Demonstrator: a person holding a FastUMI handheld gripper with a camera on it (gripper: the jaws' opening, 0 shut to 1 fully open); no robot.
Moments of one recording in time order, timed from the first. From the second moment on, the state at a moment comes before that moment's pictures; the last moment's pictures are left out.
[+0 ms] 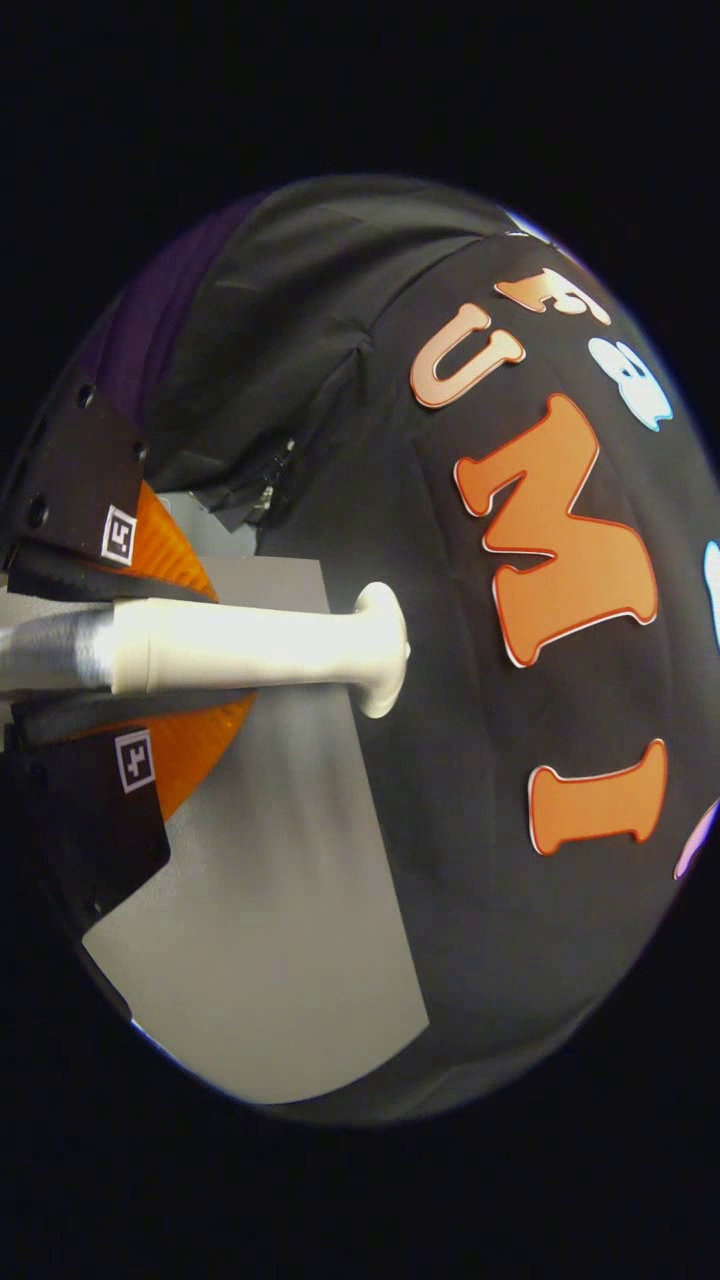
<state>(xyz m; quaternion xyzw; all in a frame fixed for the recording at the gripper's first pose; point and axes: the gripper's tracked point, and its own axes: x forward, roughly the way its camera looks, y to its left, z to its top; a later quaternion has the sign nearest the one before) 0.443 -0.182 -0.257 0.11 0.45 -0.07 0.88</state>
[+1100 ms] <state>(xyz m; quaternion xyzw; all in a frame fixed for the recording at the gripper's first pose) 0.219 -0.157 -0.029 -0.01 0.12 -0.12 0.98</state>
